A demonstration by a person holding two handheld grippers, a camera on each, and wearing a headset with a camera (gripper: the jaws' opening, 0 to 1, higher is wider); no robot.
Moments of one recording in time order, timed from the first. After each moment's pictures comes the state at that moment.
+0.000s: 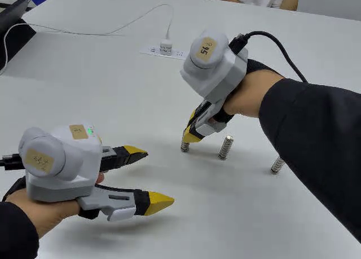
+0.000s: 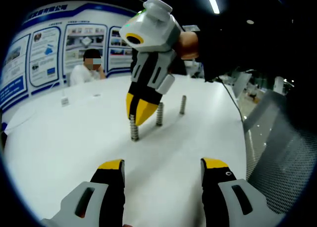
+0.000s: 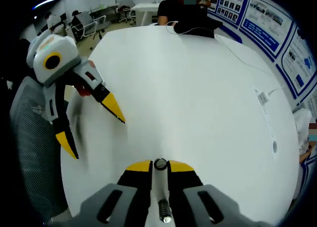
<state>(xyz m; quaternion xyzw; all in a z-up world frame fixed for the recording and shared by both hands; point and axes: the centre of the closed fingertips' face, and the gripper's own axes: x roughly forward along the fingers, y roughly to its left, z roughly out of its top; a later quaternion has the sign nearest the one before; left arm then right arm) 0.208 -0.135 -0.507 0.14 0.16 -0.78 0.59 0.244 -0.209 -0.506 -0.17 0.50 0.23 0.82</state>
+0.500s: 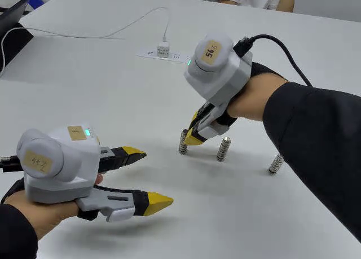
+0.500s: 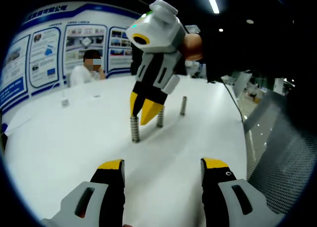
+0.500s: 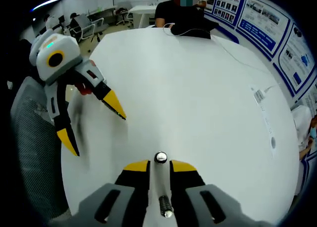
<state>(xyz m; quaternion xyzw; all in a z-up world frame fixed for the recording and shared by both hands) 0.208 -0.137 -0.504 0.14 0.16 -0.78 0.59 0.236 -0.215 -0.502 -0.16 0.49 0.22 0.83</state>
